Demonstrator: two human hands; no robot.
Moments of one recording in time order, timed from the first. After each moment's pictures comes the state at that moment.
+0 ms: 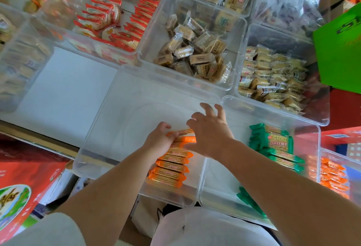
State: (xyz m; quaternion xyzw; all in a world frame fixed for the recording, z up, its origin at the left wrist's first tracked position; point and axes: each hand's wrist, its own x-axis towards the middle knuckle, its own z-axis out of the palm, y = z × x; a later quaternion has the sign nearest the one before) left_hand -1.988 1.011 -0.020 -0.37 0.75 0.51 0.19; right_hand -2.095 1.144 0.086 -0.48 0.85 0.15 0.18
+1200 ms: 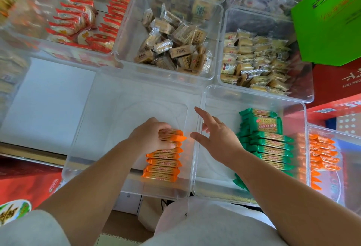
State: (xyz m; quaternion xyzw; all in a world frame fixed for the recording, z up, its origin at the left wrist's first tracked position) left_hand -1.997 0.991 -0.004 -0.11 0.90 0.34 0.26; right_hand -2.083 1.218 0.070 -0.23 0.90 -0.21 0.29
